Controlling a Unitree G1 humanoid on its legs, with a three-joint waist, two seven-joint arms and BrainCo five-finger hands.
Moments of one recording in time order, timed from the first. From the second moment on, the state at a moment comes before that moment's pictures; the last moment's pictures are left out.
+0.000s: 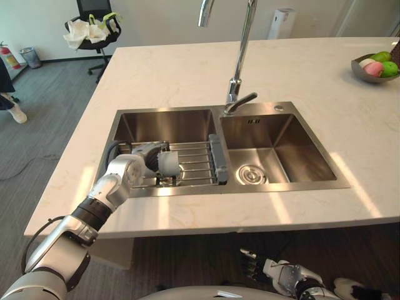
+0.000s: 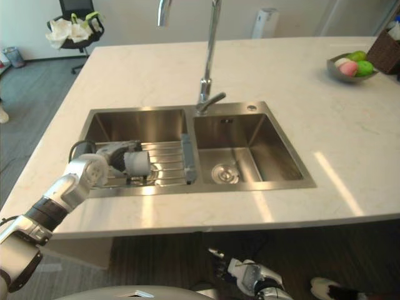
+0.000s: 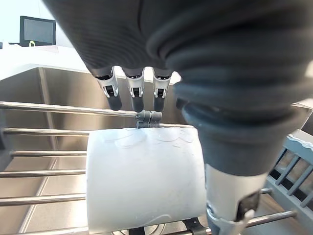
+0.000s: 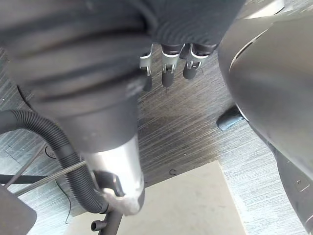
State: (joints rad) left arm -0.55 0.51 -0.51 0.31 0.67 0.19 -0.36; right arm -0.13 -0.25 -0.25 1.04 0.37 0.45 0.36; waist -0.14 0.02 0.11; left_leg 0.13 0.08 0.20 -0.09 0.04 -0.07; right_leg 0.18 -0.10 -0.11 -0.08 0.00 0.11
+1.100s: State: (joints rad) left arm -0.52 0.43 -0.47 0.55 0.73 0.18 -0.25; right arm -0.08 -0.19 -0.25 1.05 0.40 0.41 0.27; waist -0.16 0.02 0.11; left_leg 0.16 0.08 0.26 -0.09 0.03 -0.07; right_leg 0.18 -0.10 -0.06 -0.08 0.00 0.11
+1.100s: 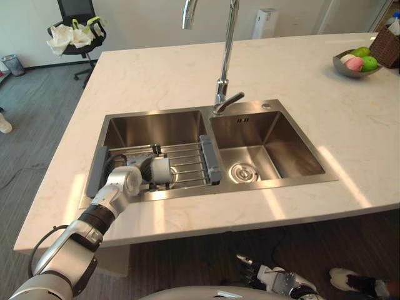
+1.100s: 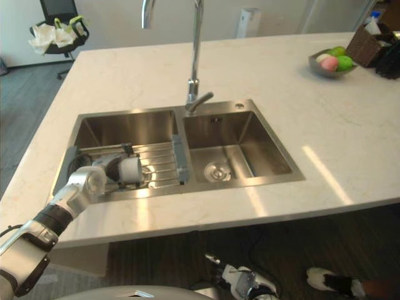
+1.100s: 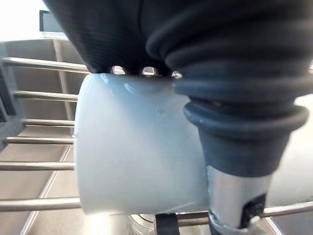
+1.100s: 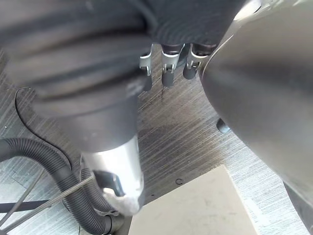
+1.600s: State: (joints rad) left arm -0.52 0.42 -0.47 0.62 0.74 0.13 -0.25; right arm -0.06 -0.19 -0.24 1.05 0.39 0.39 0.27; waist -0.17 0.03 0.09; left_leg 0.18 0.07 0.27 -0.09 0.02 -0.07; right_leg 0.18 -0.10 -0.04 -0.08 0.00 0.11
